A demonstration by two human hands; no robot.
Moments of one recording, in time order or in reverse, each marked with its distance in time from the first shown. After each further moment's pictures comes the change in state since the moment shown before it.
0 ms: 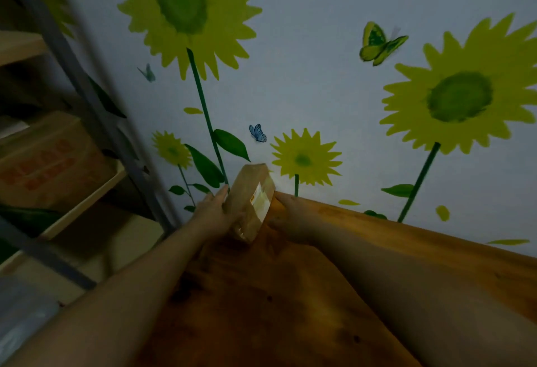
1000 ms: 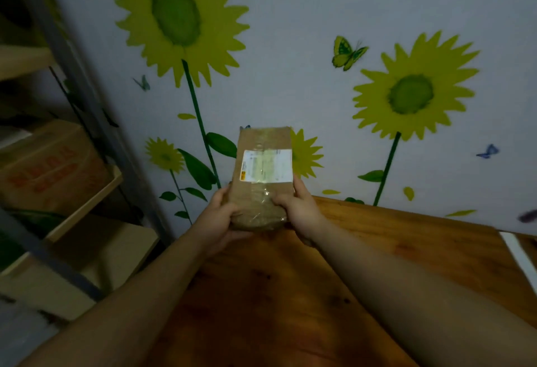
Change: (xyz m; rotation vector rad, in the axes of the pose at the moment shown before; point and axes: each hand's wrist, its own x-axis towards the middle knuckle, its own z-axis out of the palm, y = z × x) left_hand -0.106 0.031 -0.016 -1.217 -0.184 -0.018; right_hand -0.080 -0.031 0.007 1.074 0.244 -0.012
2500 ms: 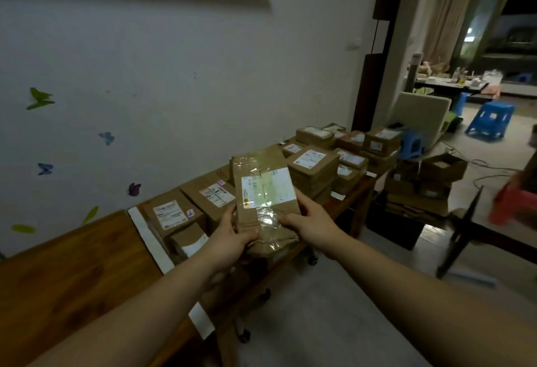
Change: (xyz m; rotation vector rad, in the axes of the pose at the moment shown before) left_hand -0.448 -0.234 0.587 0.460 -1.053 0.029; right_hand -0.703 0.000 -0.493 -0.234 0.944 -0.024
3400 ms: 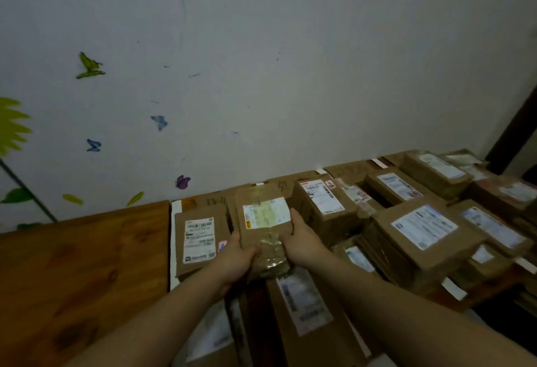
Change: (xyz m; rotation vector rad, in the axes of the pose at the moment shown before) left_hand 0.228 -0.027 -0.091 0.047 0.435 -0.241; right_hand 0.309 0.058 0.089 -0.293 -0.338 0.047
